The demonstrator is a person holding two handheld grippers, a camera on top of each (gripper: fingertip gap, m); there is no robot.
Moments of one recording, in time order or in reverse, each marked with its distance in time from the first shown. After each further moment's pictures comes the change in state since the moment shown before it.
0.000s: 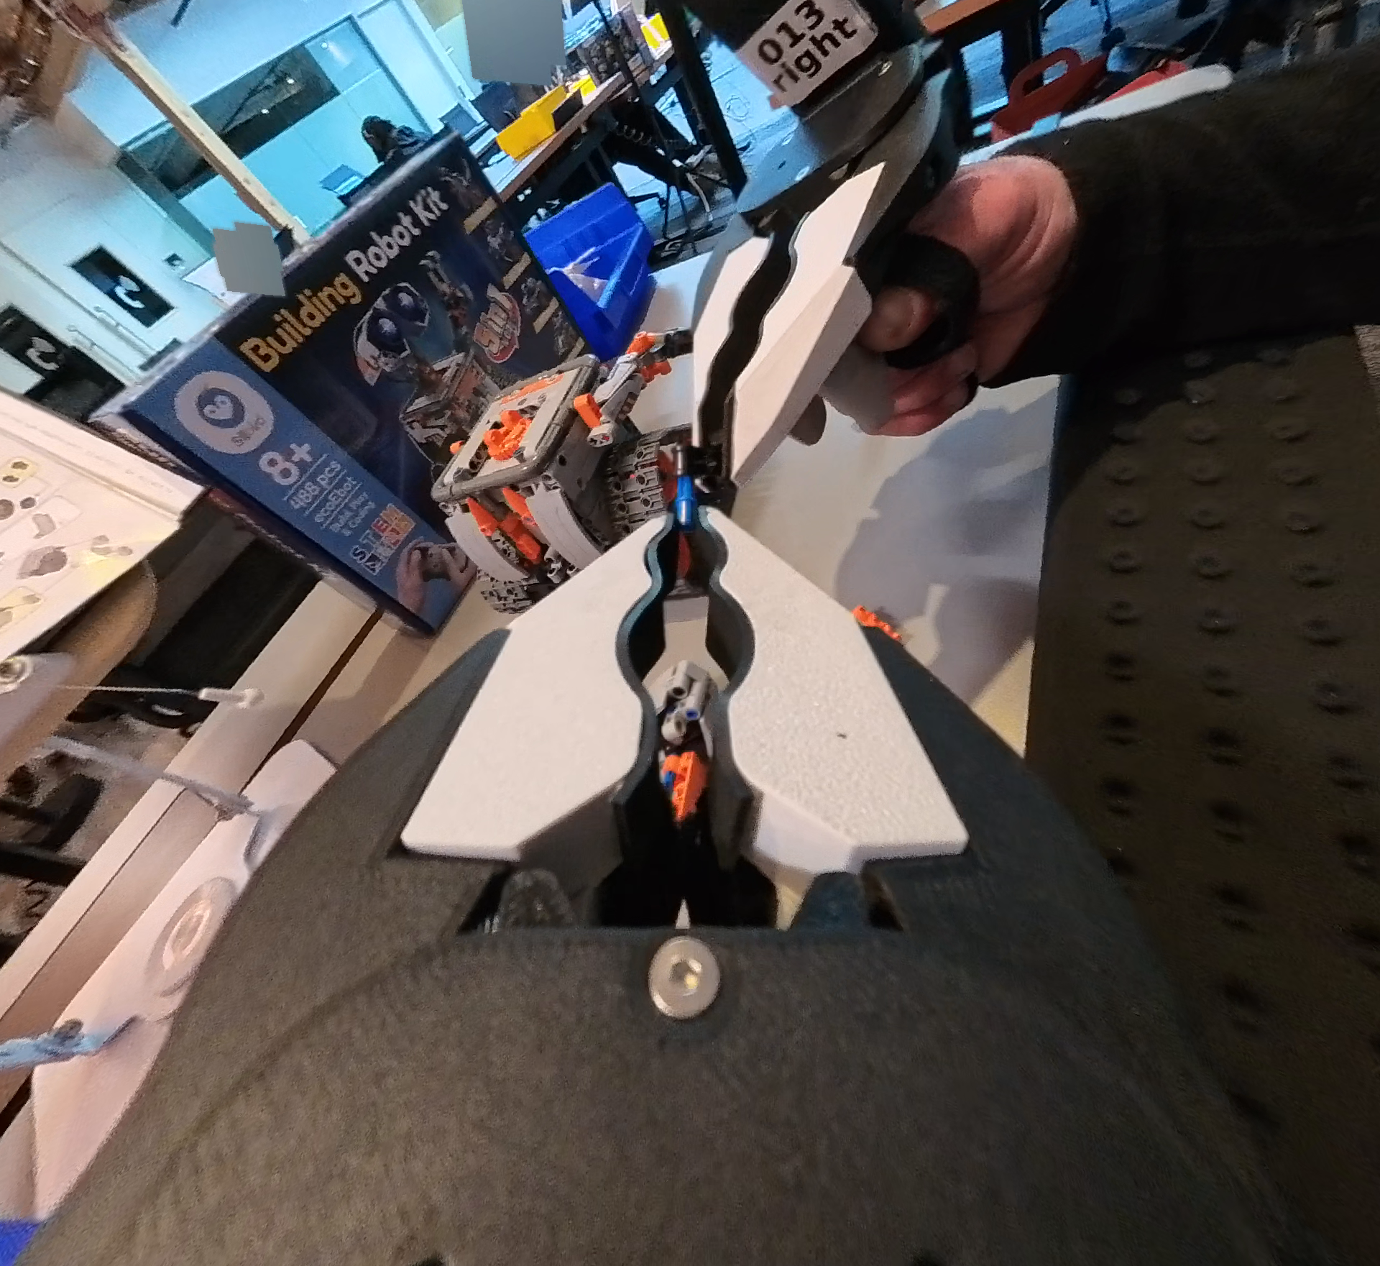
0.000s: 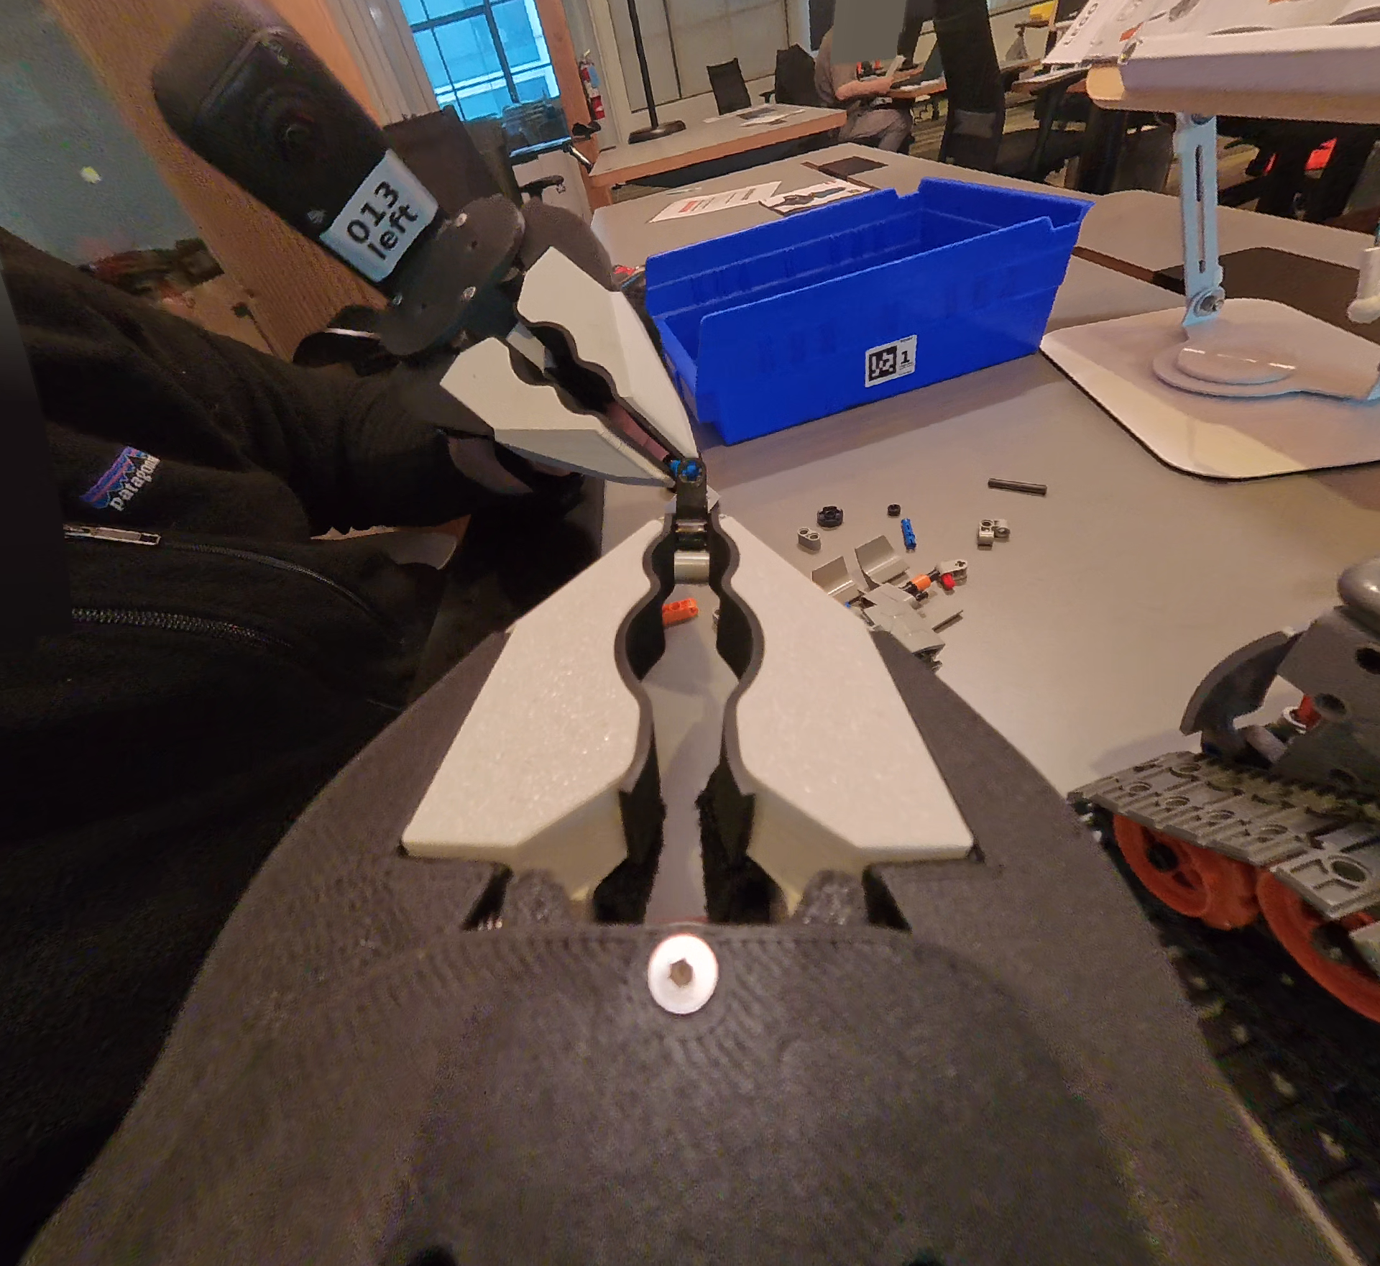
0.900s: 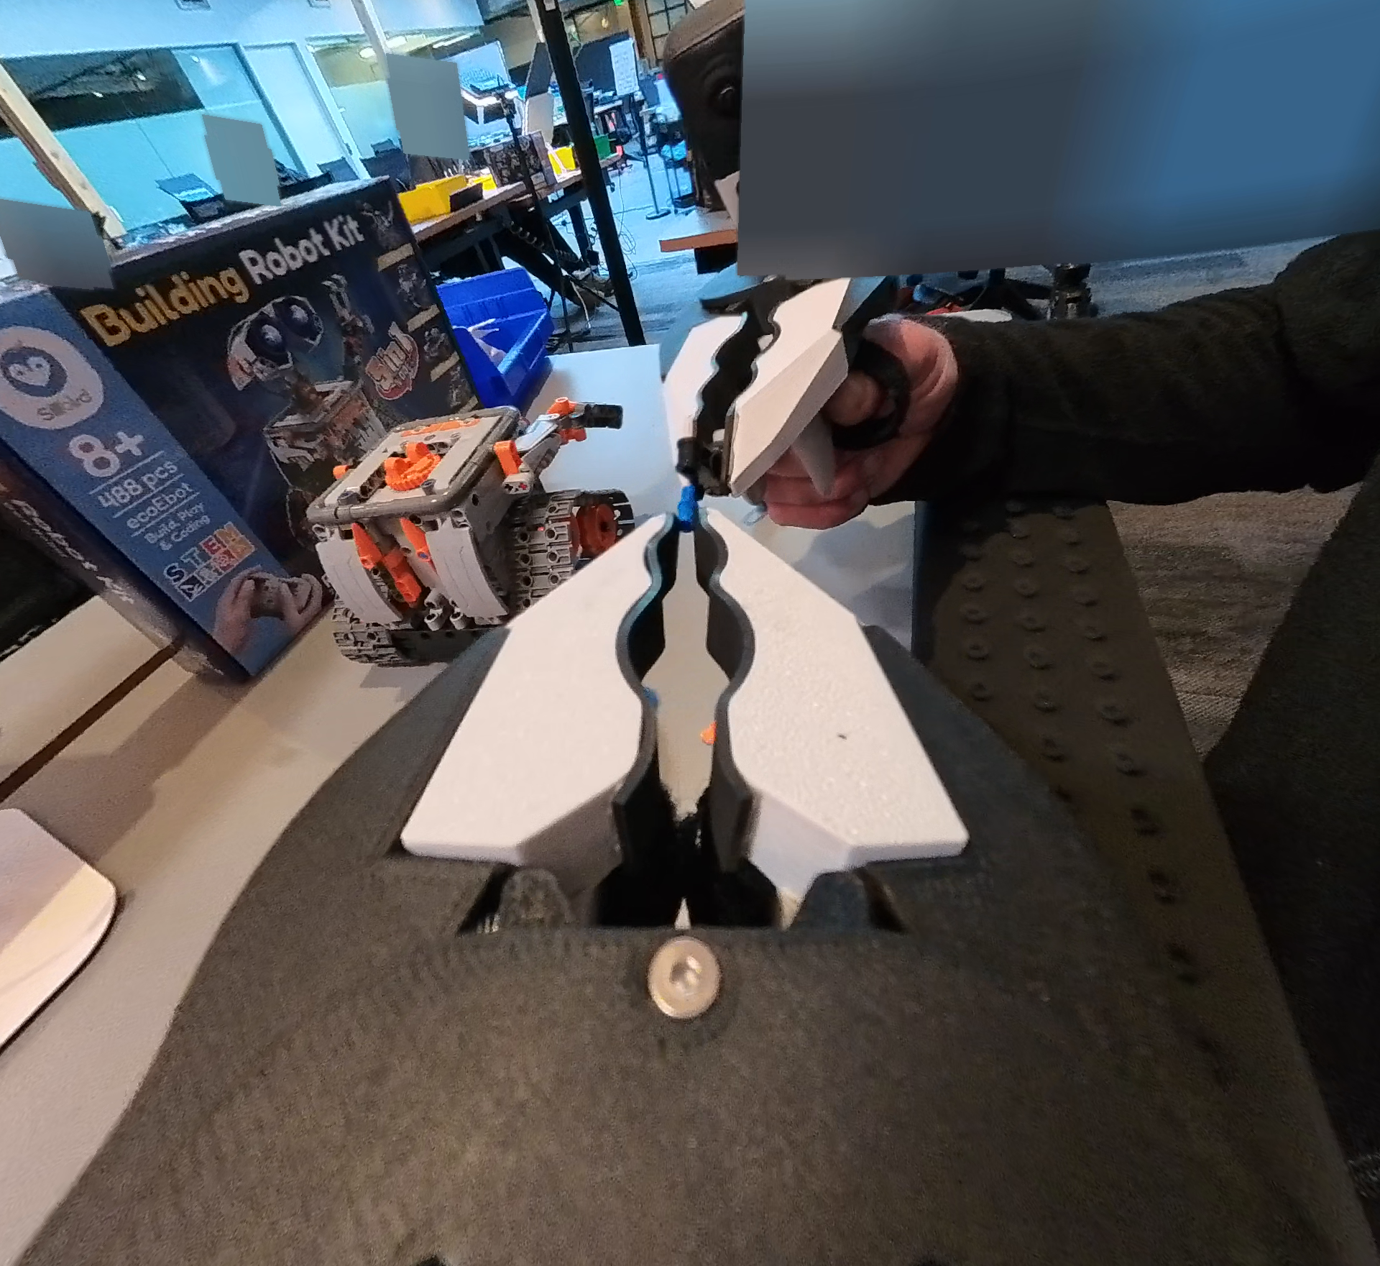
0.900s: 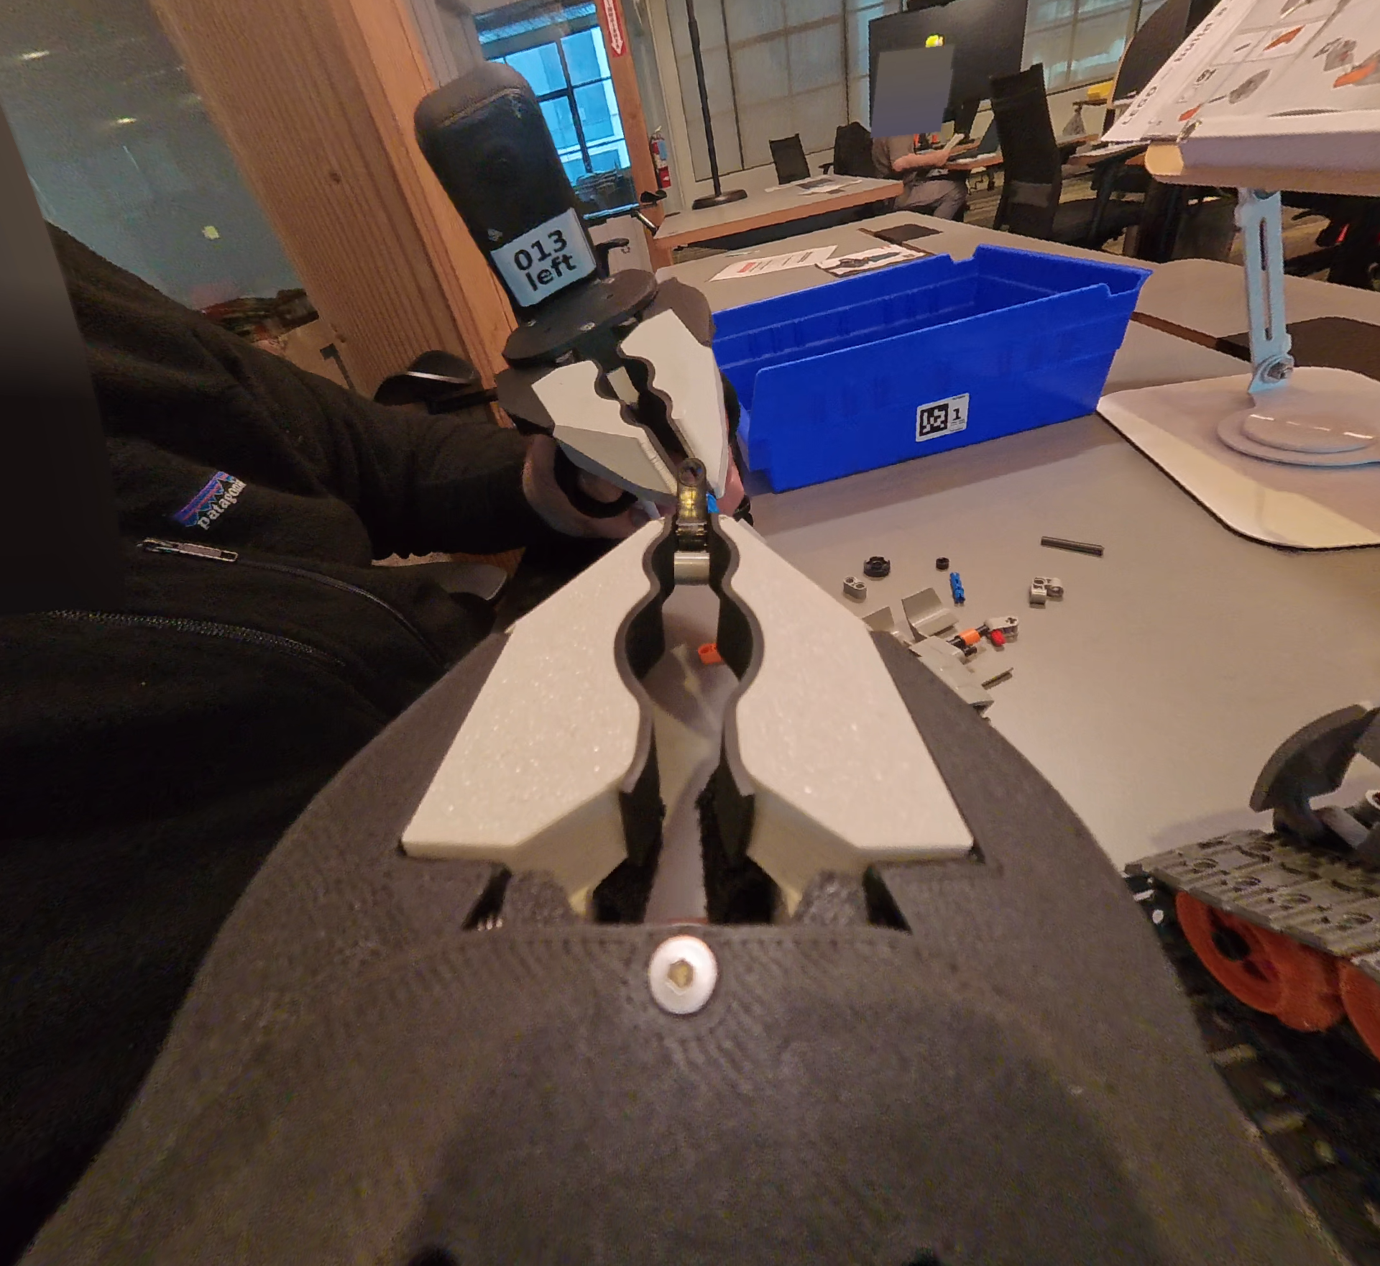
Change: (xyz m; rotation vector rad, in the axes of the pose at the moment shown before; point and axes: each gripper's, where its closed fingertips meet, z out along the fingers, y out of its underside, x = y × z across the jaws) left arm 0.005 -0.013 -0.004 0.163 0.171 -0.250; right arm -0.015 -0.012 -0.001 0.077 -0.086 -0.009
